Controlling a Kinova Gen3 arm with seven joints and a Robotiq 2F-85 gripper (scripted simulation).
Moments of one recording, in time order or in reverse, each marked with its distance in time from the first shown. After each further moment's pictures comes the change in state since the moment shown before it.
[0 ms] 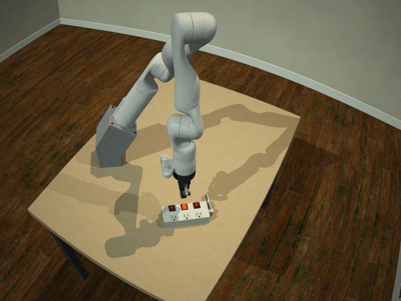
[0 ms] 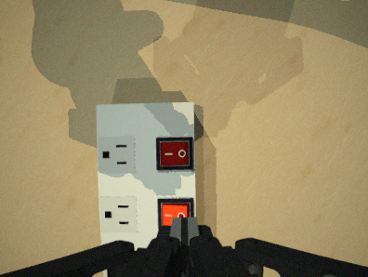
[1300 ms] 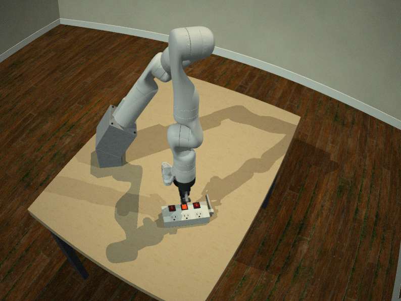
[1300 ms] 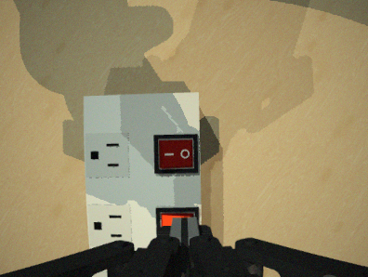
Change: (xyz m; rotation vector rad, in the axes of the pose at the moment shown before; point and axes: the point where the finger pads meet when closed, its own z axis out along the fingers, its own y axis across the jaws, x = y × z) arm -0.001 -0.002 0.035 0.007 -0.003 0.001
